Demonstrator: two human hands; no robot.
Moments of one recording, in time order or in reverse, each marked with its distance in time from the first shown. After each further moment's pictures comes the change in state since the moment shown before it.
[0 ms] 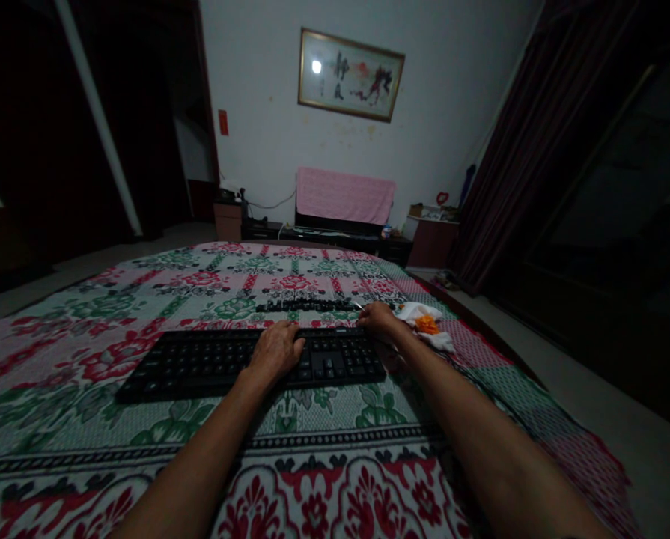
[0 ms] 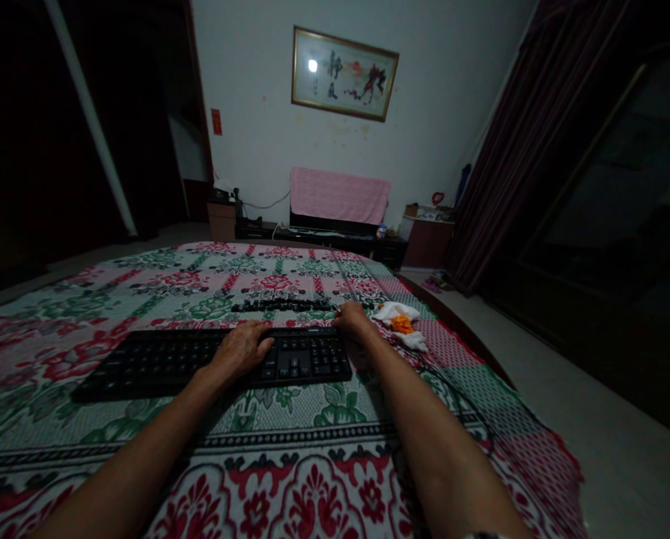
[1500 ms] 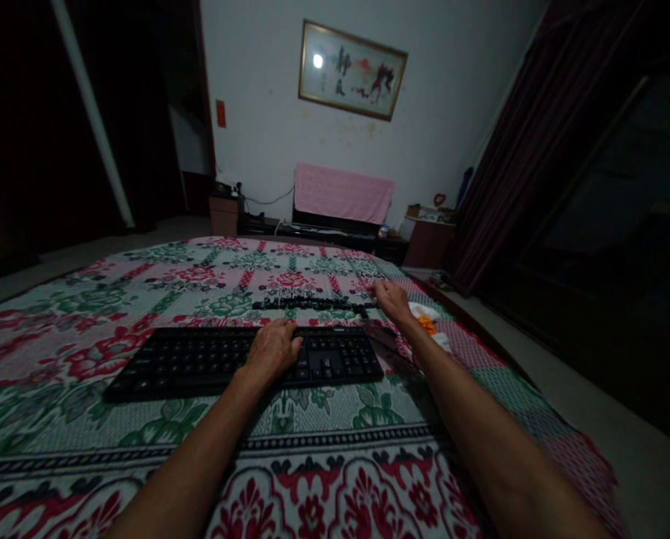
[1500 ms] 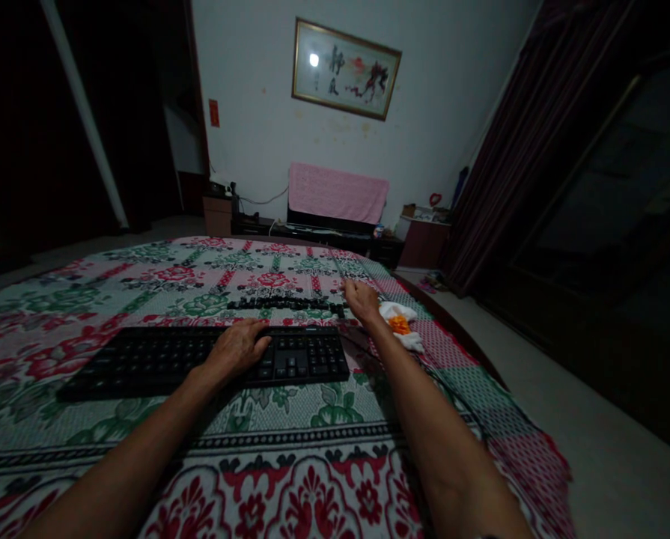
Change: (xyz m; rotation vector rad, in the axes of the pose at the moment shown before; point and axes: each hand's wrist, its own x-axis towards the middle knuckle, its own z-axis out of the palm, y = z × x) left_hand 0.000 0.000 0.000 -0.020 -0.019 -0.011; right_hand -0.011 -0.002 -0.039 0.235 0.425 -0.040
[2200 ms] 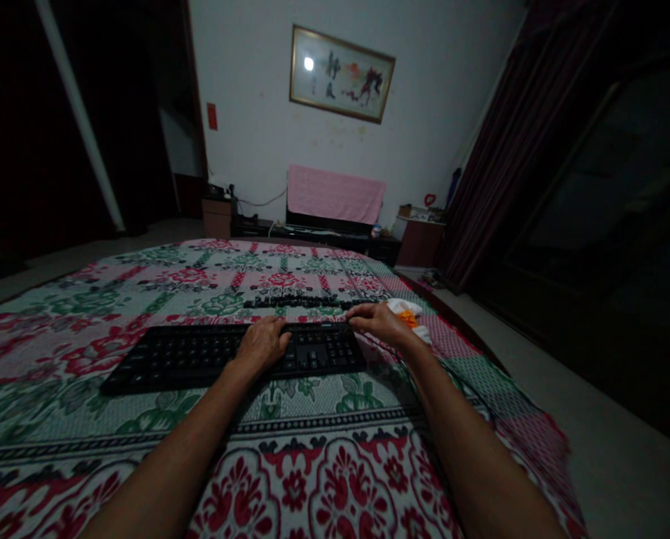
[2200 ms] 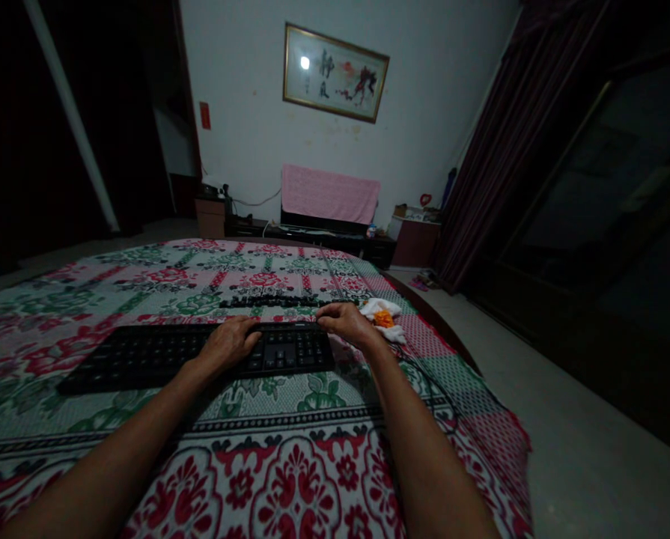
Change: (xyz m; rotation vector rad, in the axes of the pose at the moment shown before) left_hand -0.002 0.001 -0.002 0.010 0.009 0.021; right_hand -0.067 -0.011 -0.026 0.616 -0.485 0.007
